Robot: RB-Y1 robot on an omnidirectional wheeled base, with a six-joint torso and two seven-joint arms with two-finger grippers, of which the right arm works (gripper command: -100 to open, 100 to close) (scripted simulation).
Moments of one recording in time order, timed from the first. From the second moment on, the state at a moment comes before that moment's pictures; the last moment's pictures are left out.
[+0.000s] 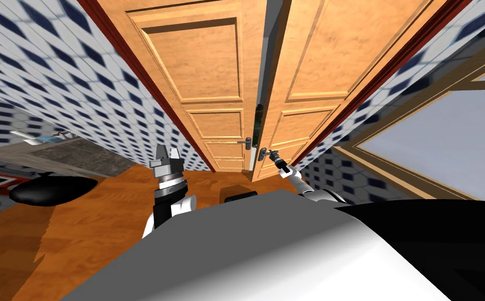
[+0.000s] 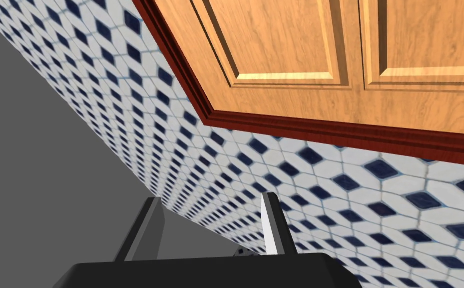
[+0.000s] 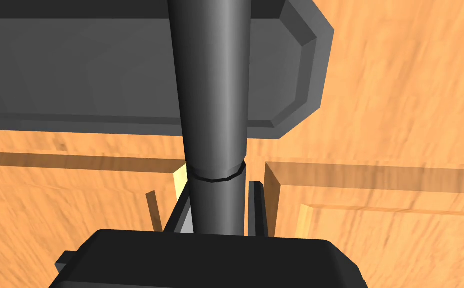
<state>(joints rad) -0.14 -0.48 -0.05 -0.90 0.23 -0.58 -0.66</state>
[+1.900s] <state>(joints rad) 0.00 -0.62 0.02 -0.92 0.32 -0.87 -0.85</state>
